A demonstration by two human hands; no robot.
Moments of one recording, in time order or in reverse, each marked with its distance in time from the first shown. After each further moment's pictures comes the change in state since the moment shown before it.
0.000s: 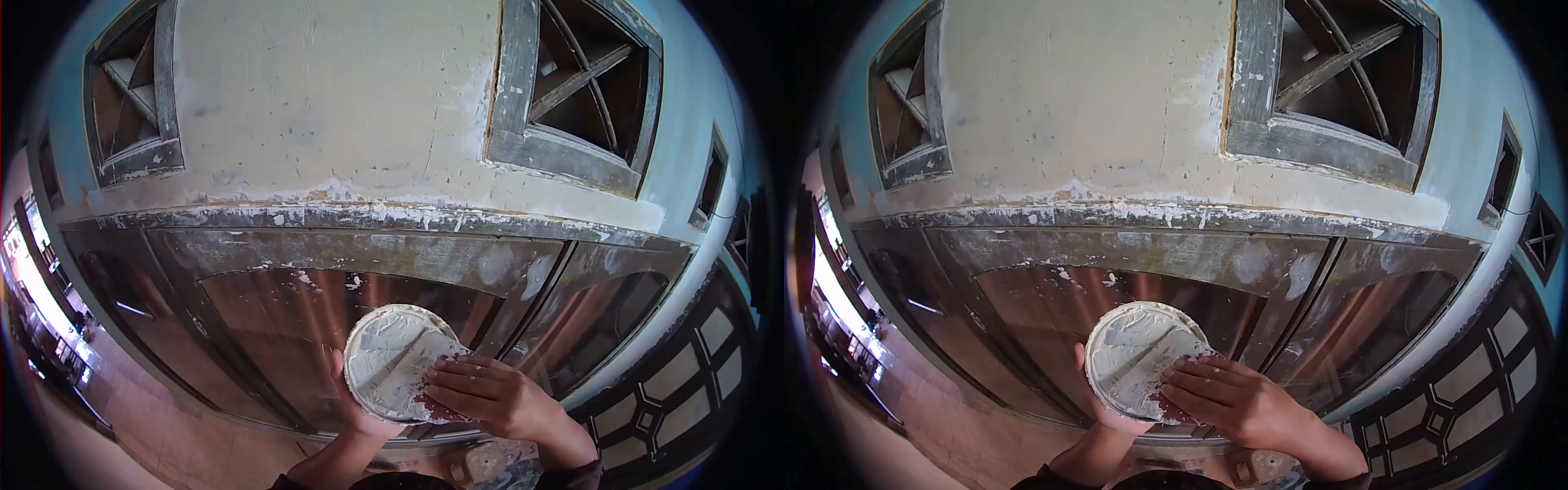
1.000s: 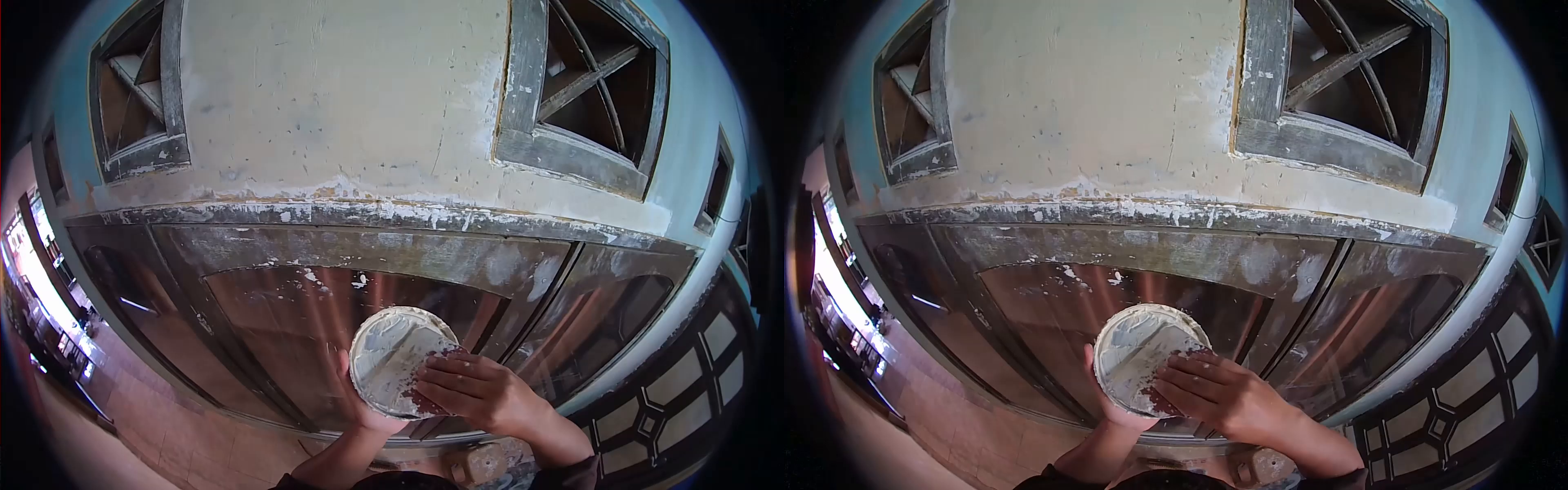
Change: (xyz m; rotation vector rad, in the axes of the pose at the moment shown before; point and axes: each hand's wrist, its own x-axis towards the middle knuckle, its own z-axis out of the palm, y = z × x) left_hand 0.001 -0.002 -0.019 -0.065 -0.021 0.007; right_hand 0.006 0.008 0.018 -0.040 0.011 -0.038
